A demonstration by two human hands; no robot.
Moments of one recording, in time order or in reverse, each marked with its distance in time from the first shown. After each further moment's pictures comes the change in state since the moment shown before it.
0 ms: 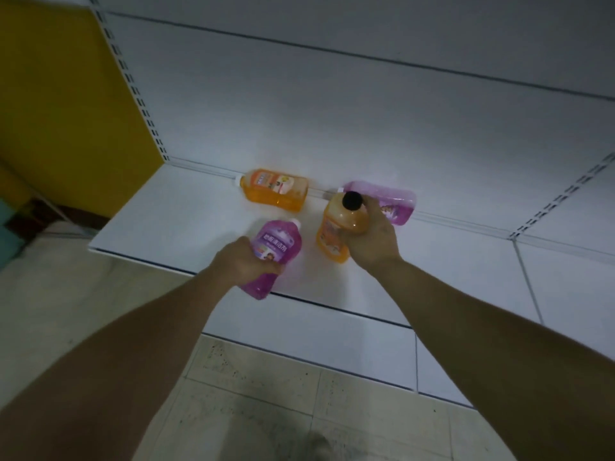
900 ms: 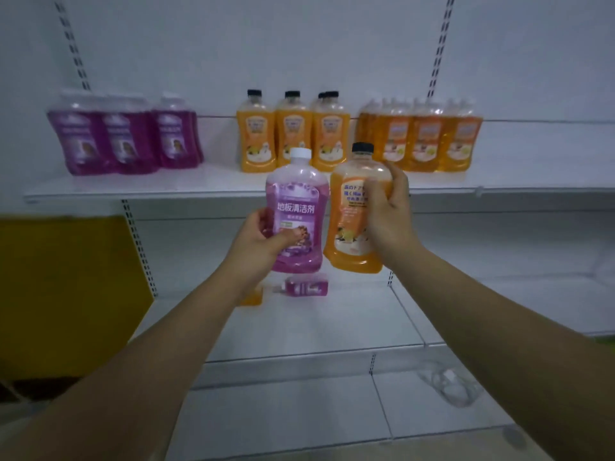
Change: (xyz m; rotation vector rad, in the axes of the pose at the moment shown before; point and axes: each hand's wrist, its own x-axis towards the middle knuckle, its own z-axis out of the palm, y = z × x) left_hand -0.359 0.144 -0.163 -0.911 0.004 0.828; right_hand -0.269 -0.259 -0.208 0.452 0.567 -0.334
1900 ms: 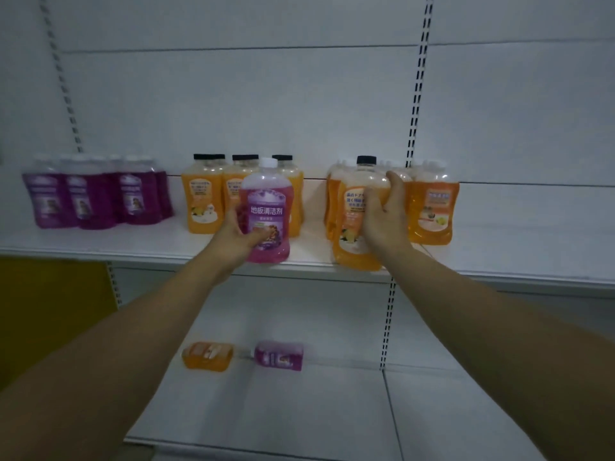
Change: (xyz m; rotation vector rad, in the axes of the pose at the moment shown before) left_hand 0.162 0.023 0.128 0.259 0.193 0.135; right_hand 0.220 0.039 -0.109 -0.022 -0.060 -0.129
